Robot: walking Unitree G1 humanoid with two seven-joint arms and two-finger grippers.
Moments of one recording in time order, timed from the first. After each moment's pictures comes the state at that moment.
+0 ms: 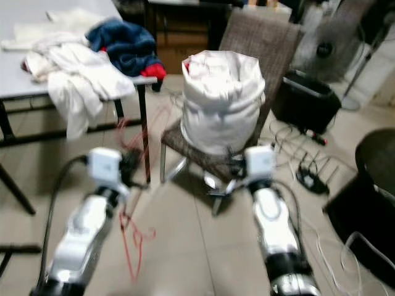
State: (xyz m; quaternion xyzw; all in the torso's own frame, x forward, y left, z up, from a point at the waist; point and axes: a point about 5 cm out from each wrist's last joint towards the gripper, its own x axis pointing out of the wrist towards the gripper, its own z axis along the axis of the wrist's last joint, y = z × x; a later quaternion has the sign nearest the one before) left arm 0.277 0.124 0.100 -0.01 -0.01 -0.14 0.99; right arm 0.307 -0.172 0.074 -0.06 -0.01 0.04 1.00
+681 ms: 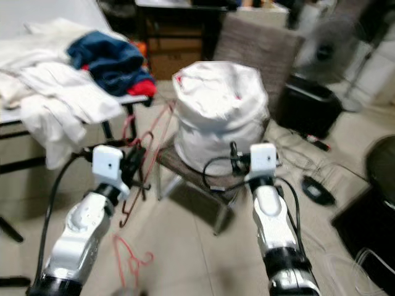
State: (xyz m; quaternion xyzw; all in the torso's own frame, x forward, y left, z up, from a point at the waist) left arm 0.279 0.128 0.105 0.01 -0.02 -0.15 0.99; right arm 0.313 -0.166 0.076 -0.06 -0.02 0.03 1.00
